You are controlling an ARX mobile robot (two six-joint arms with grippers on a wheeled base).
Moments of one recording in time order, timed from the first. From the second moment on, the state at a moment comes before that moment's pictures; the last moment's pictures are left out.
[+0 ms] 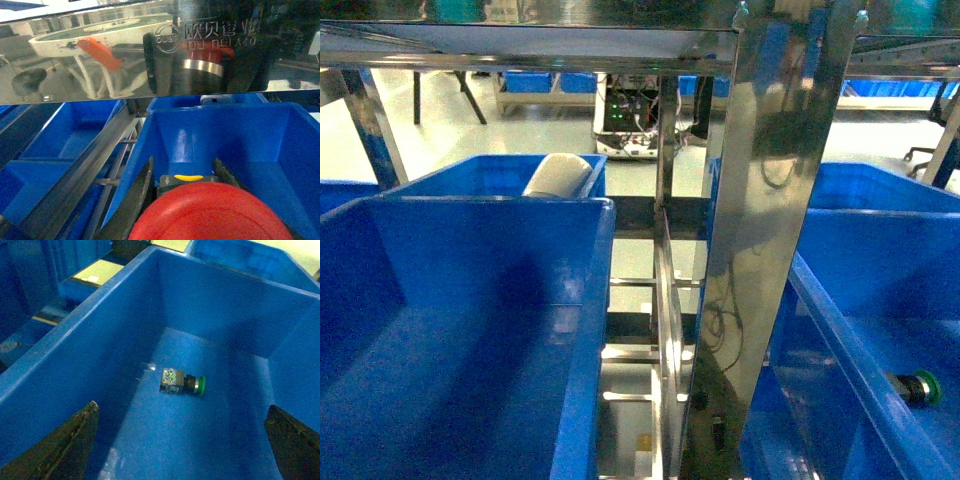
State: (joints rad) left arm -0.02 0.55 0.27 0.16 -0.23 0.12; right arm -0.18 1.14 0.23 0.42 -0.33 -0.33
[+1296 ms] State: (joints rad) left arm -0.01 0.70 0.32 0.03 -0.21 0.07; right arm -0.34 0.12 0.04 -0.11 -0.47 -0.14
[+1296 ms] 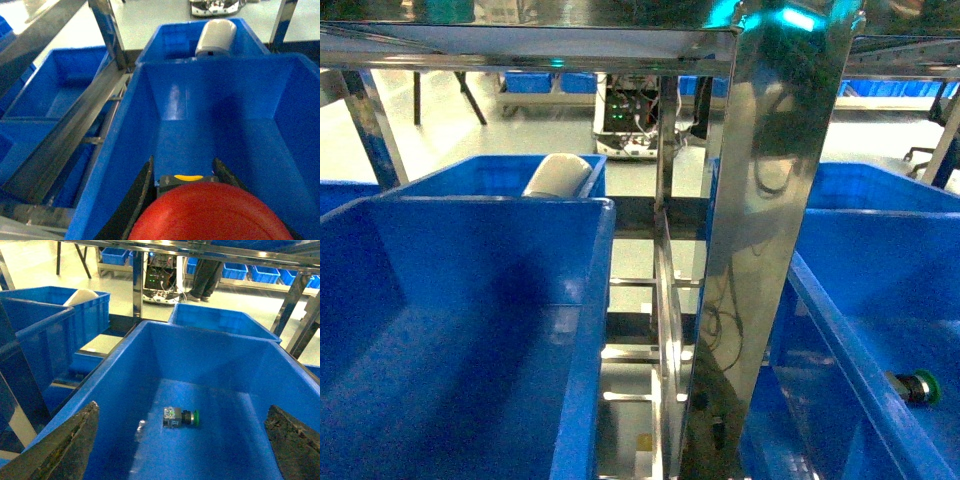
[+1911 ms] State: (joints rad) left arm -0.11 1.30 0.43 0.22 -0.21 0.03; right arm -0.34 0.12 0.04 -0.11 -0.47 -0.14
